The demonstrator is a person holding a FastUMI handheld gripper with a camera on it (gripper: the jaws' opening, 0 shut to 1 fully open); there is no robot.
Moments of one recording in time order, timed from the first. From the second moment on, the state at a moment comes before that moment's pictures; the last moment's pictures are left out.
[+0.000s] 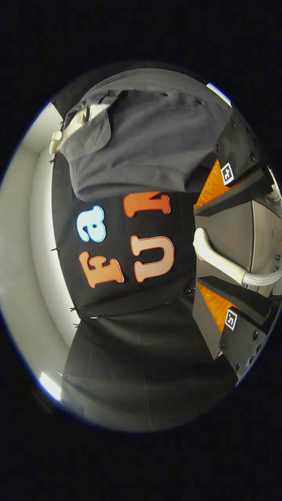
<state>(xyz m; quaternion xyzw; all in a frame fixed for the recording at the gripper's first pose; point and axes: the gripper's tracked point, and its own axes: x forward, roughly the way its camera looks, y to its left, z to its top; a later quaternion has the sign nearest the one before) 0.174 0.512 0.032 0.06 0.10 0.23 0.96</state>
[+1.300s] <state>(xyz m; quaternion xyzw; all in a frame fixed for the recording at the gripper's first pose) 0.253 0.615 -0.131 0.00 0.31 0.20 0.93</state>
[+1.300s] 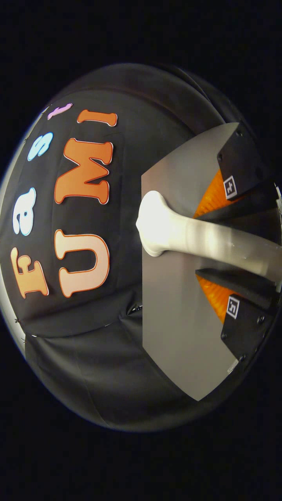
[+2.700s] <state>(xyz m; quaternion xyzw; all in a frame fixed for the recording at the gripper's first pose) 0.118 0.463 0.067 0.08 0.03 0.34 0.93</state>
